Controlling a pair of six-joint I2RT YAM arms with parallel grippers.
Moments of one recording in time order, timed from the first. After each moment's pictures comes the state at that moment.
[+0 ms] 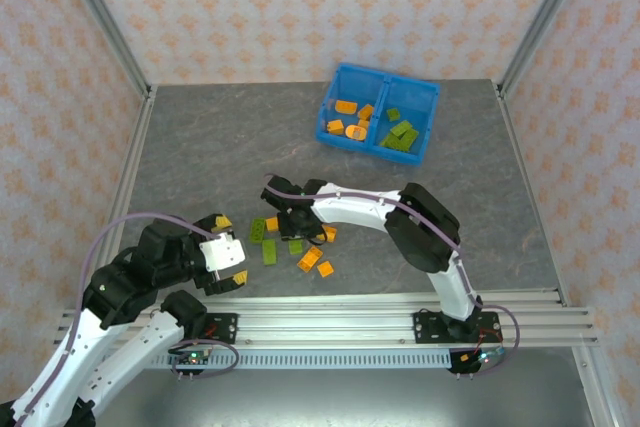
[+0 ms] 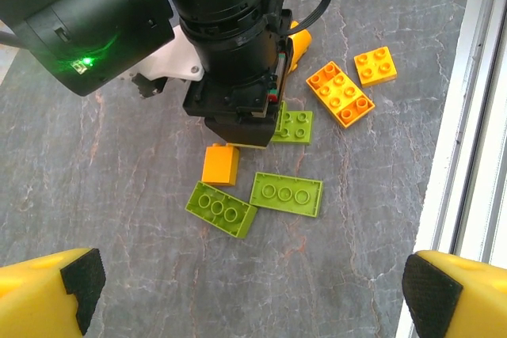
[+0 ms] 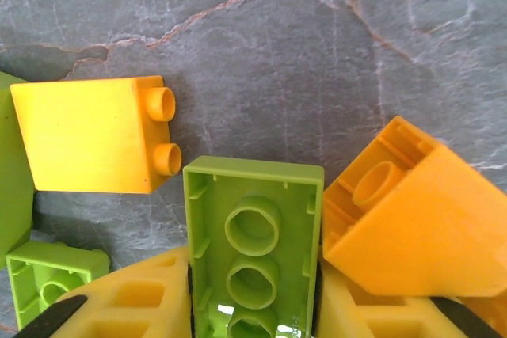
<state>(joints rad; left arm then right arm) -0.52 0.43 0.78 -1.08 0.19 0.68 1.02 2.06 1.51 -0.74 0.01 0.82</state>
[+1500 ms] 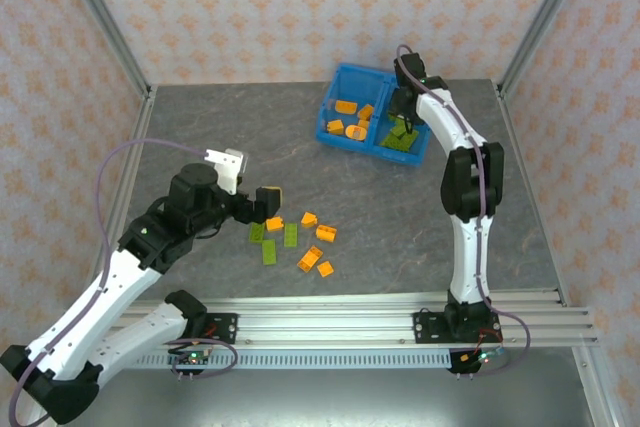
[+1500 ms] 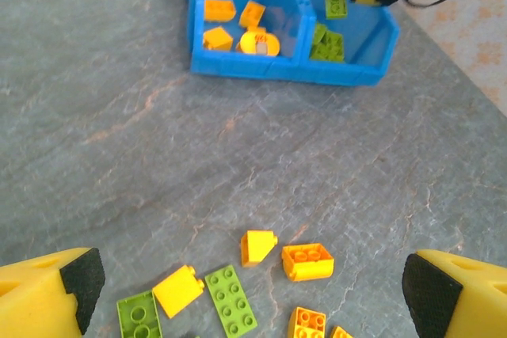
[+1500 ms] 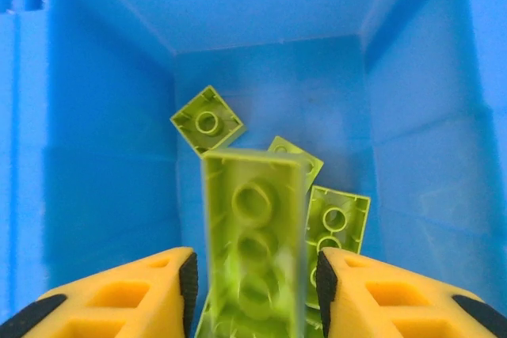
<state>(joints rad) -0.52 0.82 0.91 -0.64 0.02 -0.32 0.21 2.21 2.04 -0.85 0.19 0.54</state>
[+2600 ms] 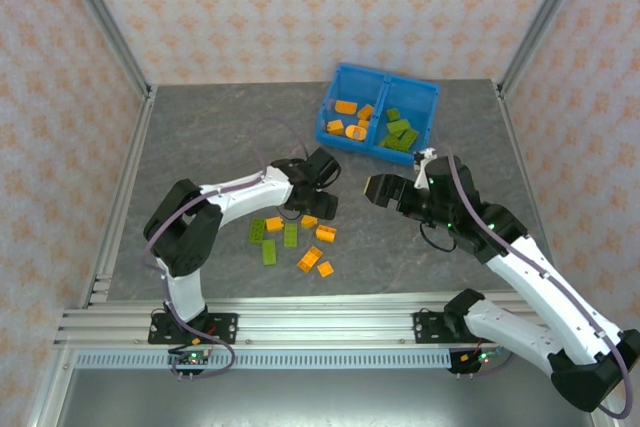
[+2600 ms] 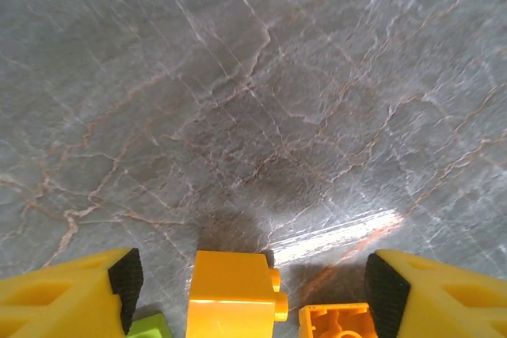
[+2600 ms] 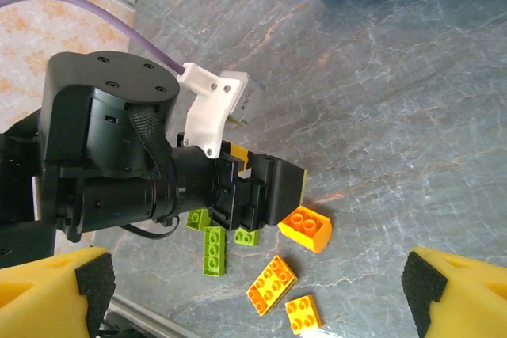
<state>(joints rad) -0.70 1.85 1.28 -0.70 -0.05 -0.49 0.59 0.86 0.95 -0.70 -0.12 0.79</state>
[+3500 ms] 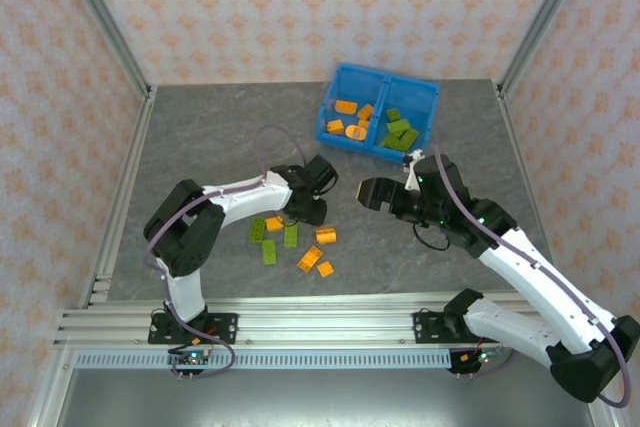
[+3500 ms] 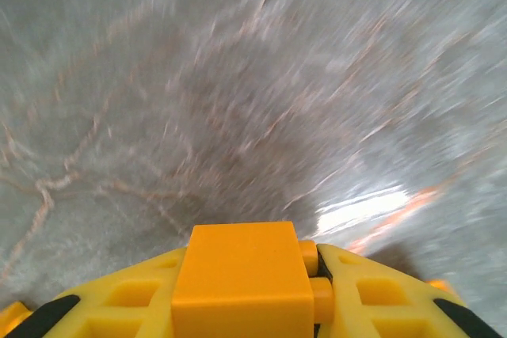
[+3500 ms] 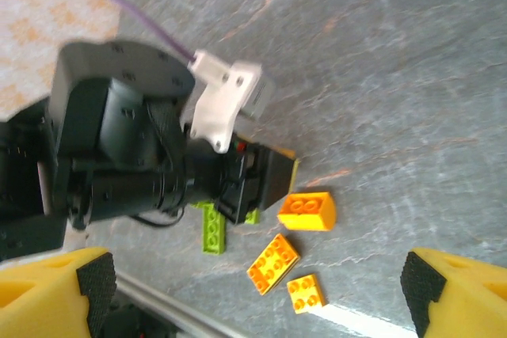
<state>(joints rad) -0.69 1.83 1.24 -0.68 -0.03 -0.47 0.63 0.91 0.95 -0.69 -0.18 0.80</state>
